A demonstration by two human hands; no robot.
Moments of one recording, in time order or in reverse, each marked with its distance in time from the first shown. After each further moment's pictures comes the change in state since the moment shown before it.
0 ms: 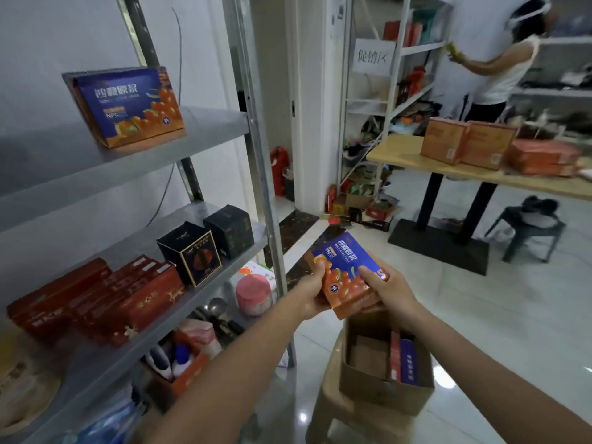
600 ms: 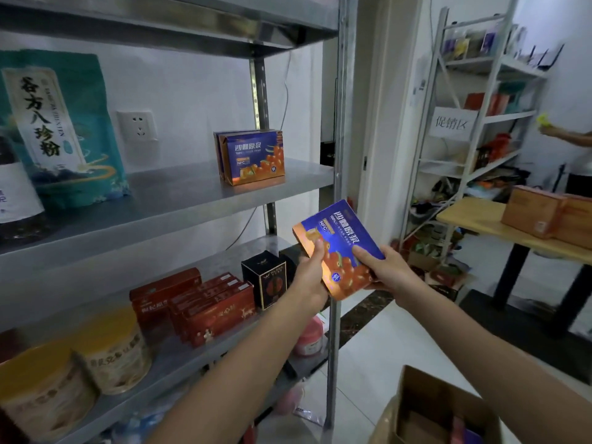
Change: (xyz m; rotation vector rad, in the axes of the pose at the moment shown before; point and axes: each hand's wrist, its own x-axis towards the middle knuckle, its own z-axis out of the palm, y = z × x) left_hand -0.132 0.086 -0.061 -0.494 0.129 0.527; right_hand 0.011 -0.152 0.099 0.026 -0.272 -0.131
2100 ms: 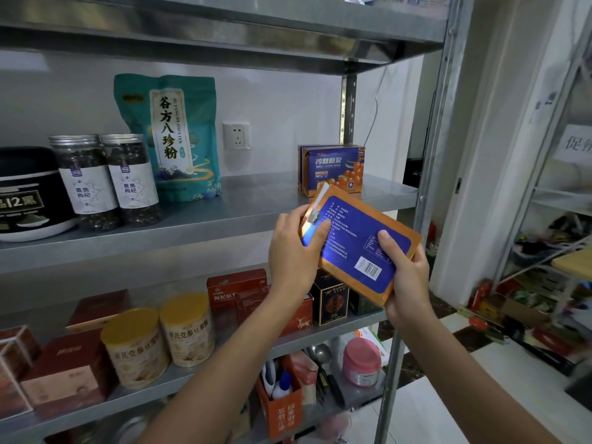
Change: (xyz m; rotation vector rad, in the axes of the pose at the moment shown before) left_hand -0.064 0.096 -0.049 1.039 0.626 1.008; right_hand -0.018 -0.055 0.100 0.748 -0.103 -0.205
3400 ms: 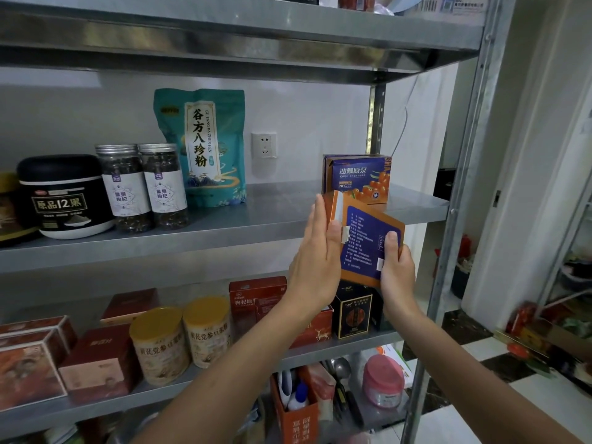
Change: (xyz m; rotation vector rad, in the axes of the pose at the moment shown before) left_hand -0.004 0.018 -0.012 -0.099 -0.274 -0.075; right_hand 0.049 0.042 0.015 -0.434 -0.033 -0.085
